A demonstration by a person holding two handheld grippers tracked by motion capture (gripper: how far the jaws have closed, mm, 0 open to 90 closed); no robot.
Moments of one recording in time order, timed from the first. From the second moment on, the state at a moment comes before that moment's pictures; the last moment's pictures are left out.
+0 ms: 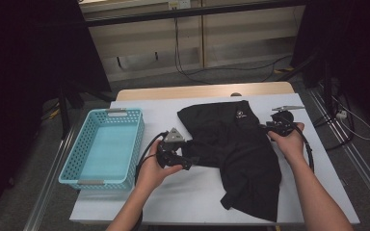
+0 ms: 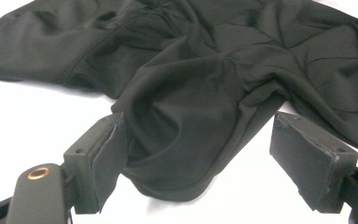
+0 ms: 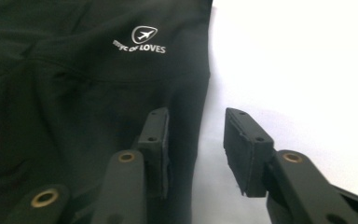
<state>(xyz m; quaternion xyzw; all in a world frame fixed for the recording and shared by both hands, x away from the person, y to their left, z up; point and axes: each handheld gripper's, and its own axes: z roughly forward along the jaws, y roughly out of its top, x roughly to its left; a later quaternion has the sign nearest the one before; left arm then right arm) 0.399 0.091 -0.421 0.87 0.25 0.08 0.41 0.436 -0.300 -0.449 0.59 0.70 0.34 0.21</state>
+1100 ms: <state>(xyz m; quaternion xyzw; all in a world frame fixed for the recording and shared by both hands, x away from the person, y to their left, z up) 0.401 0.100 -0.421 0.87 0.26 0.09 0.41 0.462 -0.302 -0.454 0.58 0.70 0.33 0.24</state>
